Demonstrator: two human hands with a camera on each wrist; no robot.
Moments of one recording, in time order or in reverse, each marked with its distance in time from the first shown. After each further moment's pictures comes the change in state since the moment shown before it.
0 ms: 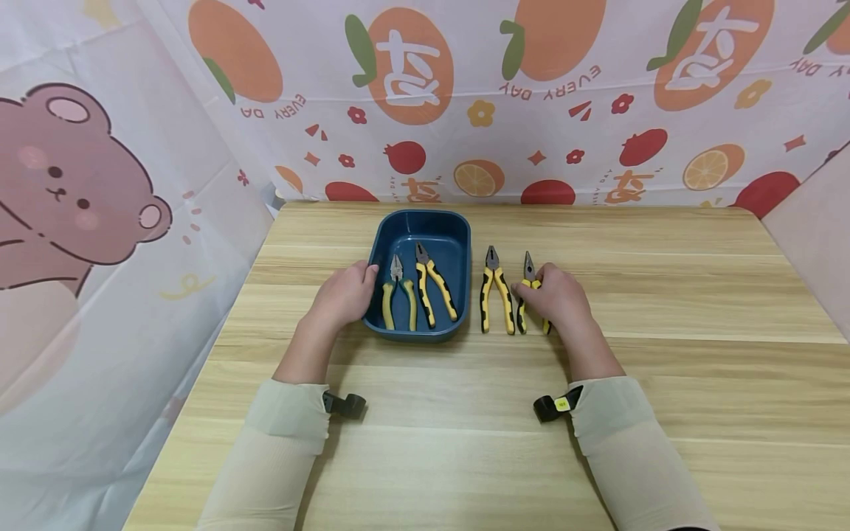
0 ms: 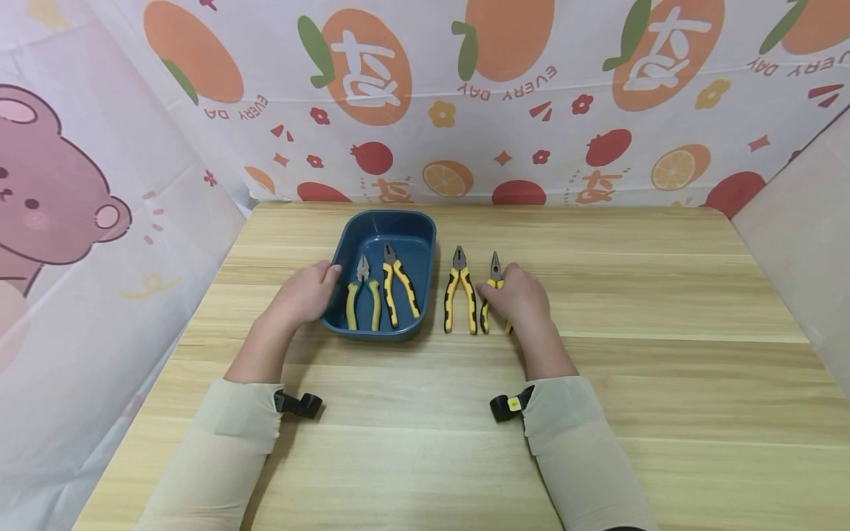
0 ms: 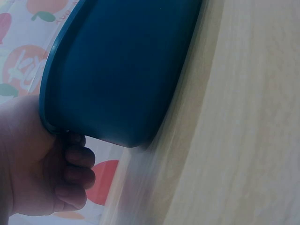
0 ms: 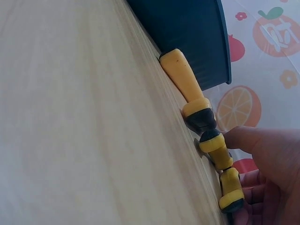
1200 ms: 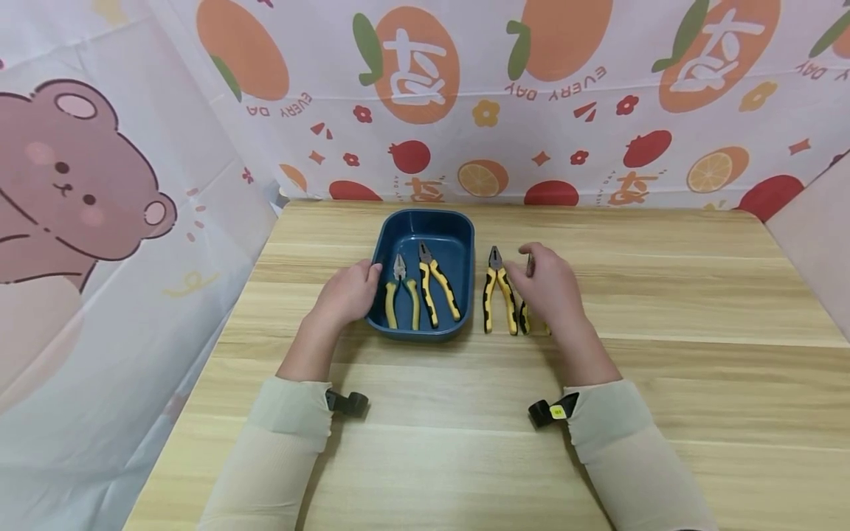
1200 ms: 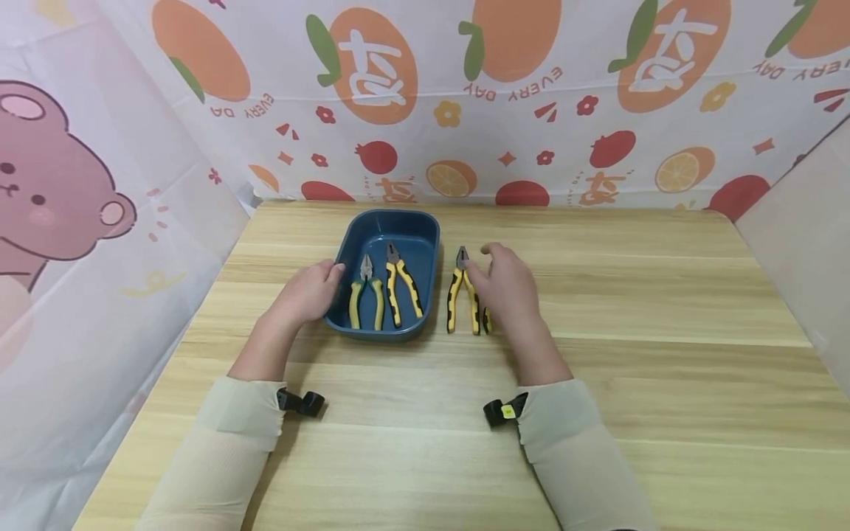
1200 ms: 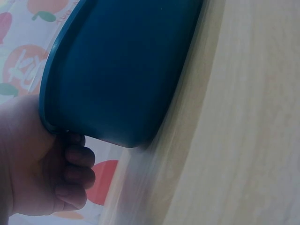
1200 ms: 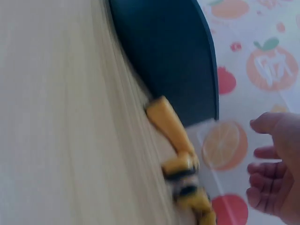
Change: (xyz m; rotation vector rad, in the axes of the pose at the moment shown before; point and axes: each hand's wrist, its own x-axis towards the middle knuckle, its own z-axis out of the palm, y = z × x) left_hand 0.002 -0.002 0.003 -0.013 0.006 -0.006; right_hand -0.015 -0.036 -0.006 0.110 0.261 -0.274
